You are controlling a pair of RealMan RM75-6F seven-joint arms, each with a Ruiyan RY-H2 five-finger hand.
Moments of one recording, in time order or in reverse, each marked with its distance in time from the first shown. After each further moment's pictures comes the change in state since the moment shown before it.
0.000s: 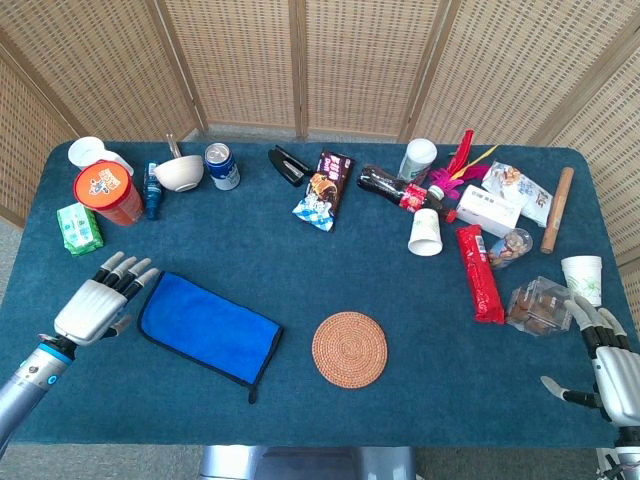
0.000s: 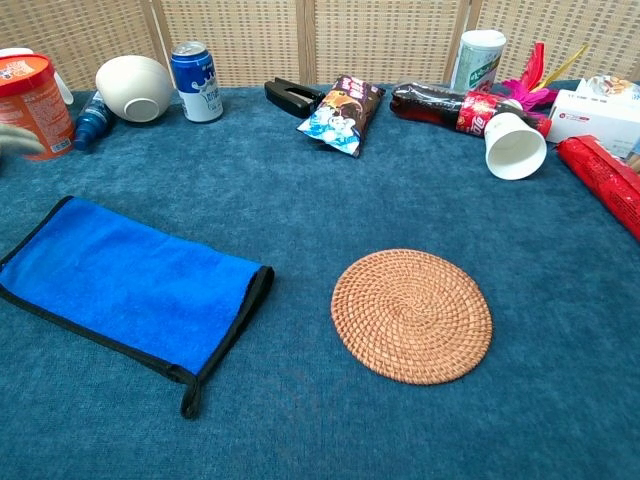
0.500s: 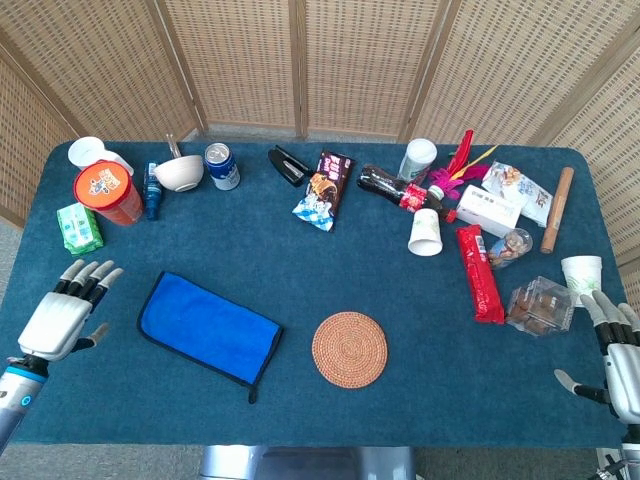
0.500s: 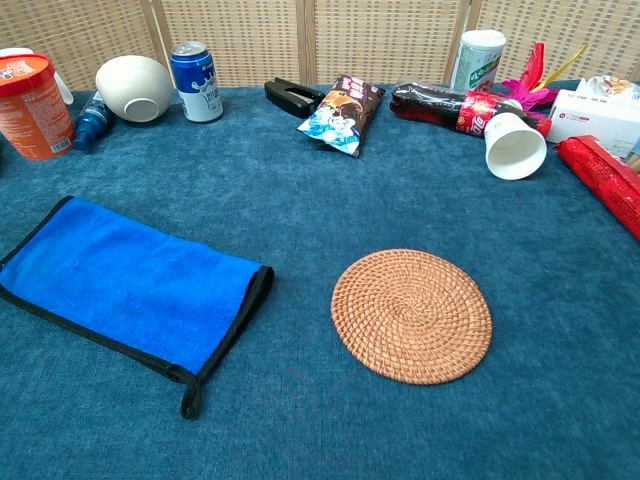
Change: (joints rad) left arm 0.124 0.082 -0.022 -0.184 -0.111 0.076 0.021; right arm -0.013 -0.037 0.032 0.031 0.042 0.057 -0.132
